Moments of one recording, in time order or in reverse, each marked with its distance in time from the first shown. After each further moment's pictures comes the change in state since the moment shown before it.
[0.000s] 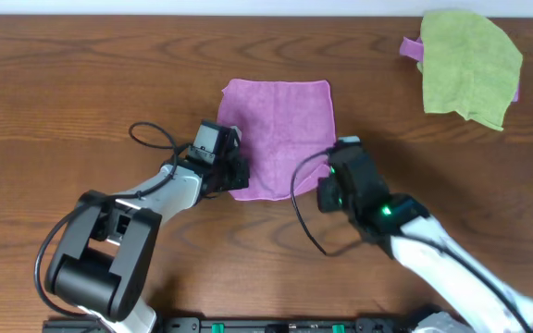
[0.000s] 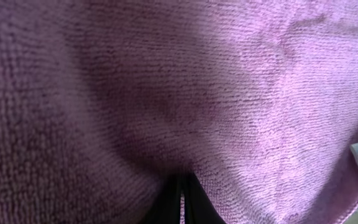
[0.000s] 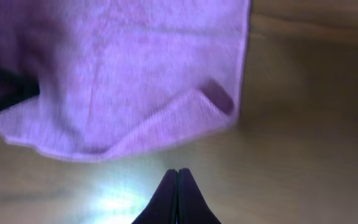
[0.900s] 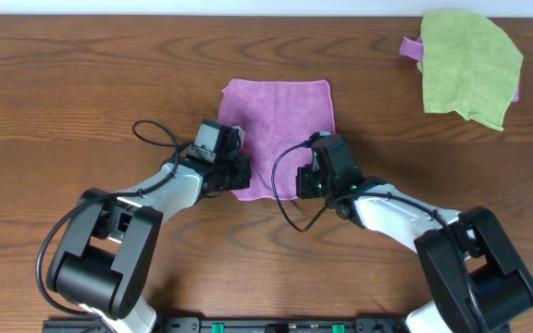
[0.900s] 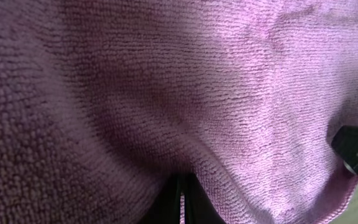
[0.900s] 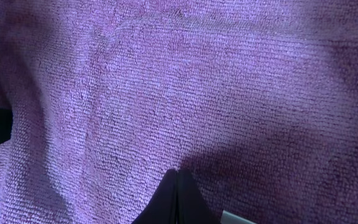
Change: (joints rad) left arm -0.001 0.009 0.008 0.002 0.034 0.032; right arm -0.041 0.394 -0.002 0.406 -0.209 -0.001
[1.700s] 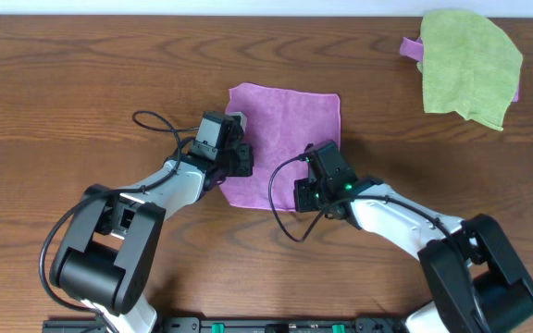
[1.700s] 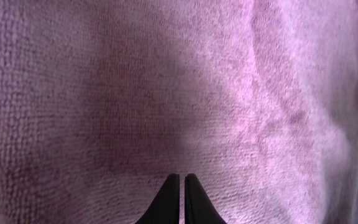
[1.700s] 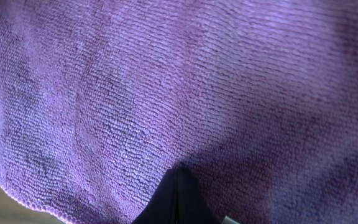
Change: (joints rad) left arm -0.003 0.019 0.026 0.134 -0.073 0.022; right arm 0.054 -0.030 0.037 -0.250 -0.027 0.023
